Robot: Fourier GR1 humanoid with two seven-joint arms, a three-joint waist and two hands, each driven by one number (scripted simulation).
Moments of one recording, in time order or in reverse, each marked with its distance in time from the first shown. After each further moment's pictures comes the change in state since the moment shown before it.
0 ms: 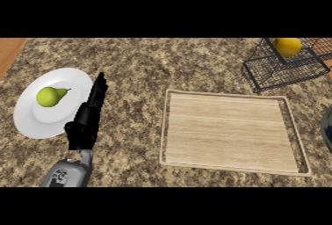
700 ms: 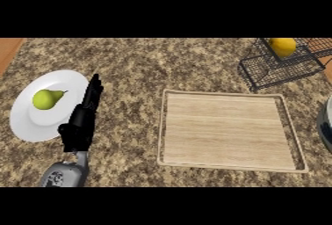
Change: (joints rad) left arm 0.020 0.006 0.026 -0.007 0.004 -0.006 -0.012; right arm 0.115 -0.302 -0.335 0.191 -0.213 0.007 -0.023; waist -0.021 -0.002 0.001
